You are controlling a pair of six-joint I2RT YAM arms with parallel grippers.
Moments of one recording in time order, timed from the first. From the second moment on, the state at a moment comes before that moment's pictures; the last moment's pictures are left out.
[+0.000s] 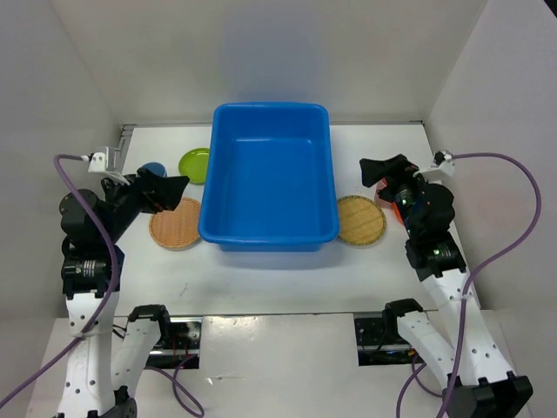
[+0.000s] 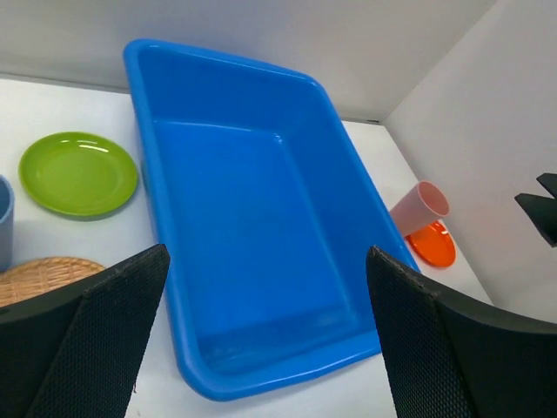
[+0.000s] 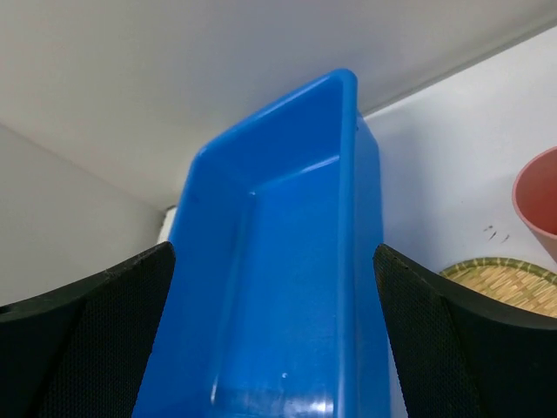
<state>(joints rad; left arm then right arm) 0.11 0.66 0.97 -0.34 0.48 -0.45 0.17 0.71 0.77 -0.06 0.04 0.69</state>
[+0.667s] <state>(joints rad) 0.11 0.92 1.19 -0.64 0.03 -0.26 0.17 1.01 0.81 -0.04 0.03 0.62</state>
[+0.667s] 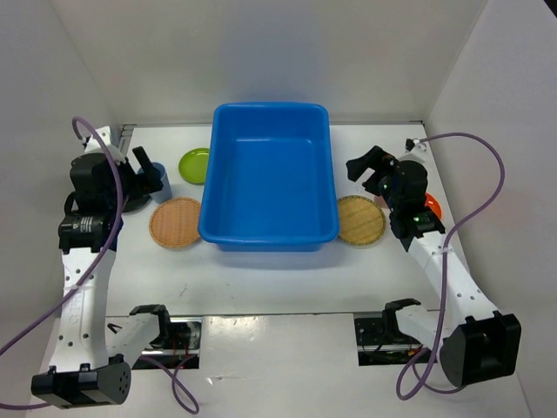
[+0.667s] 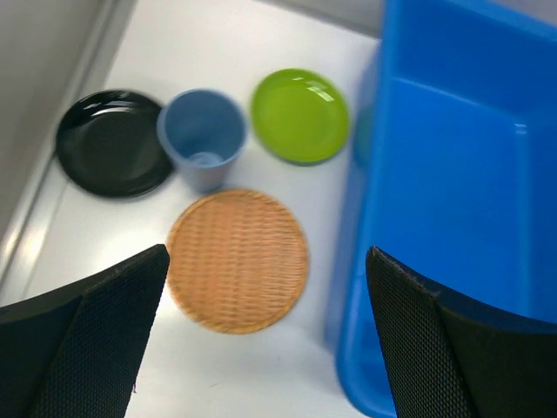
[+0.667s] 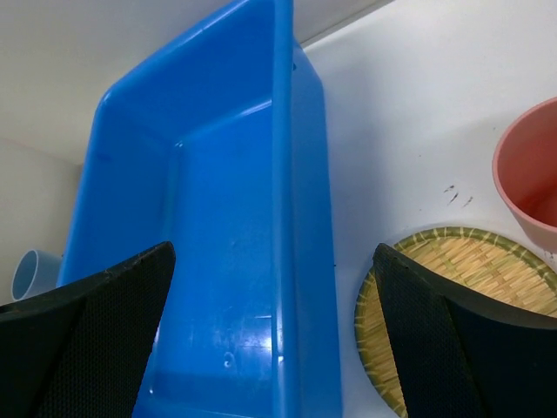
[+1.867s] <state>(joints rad) 0.22 1.51 1.27 -0.50 -0.27 -0.35 0.16 1.18 0.99 -0.02 0.12 0.62</state>
